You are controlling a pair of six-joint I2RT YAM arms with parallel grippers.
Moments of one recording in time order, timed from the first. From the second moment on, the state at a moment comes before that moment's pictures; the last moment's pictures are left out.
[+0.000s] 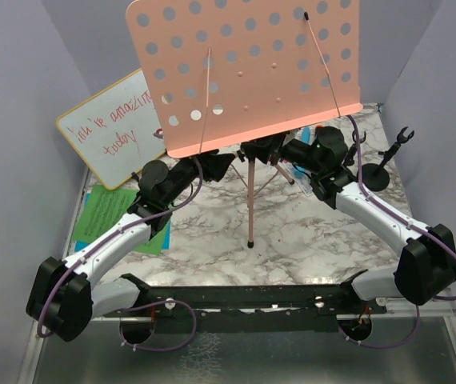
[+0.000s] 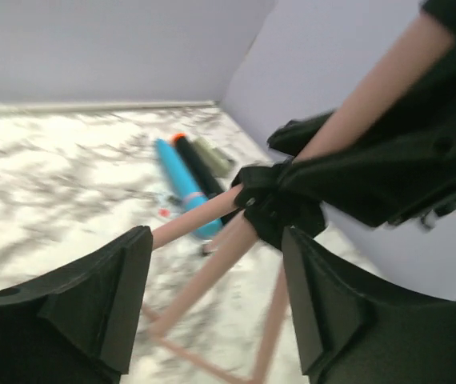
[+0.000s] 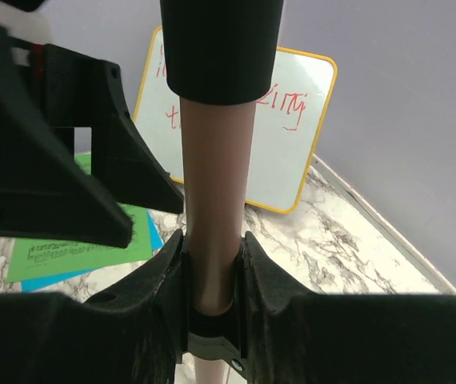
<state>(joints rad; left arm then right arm) -0.53 1.17 0.73 0.59 0.21 -0.63 0.51 1.37 1.00 0.49 -0.62 -0.07</state>
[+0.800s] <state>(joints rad) -0.68 1.10 0.60 0.61 0.36 0.89 0.51 1.38 1.00 0.49 -0.64 -0.07</state>
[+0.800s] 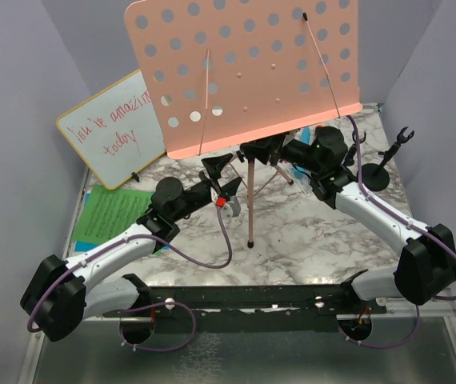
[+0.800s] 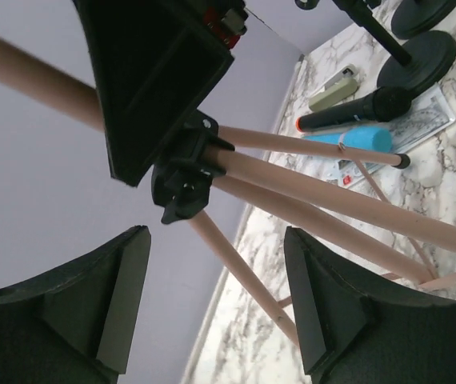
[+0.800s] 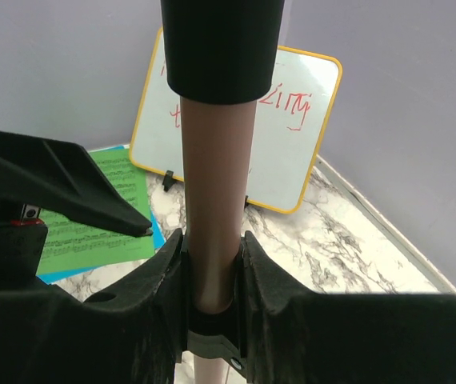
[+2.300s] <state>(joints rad) -0.65 1.22 0.79 0.49 0.16 -0.41 0.51 1.38 1.01 0.48 -0.64 -0.08</state>
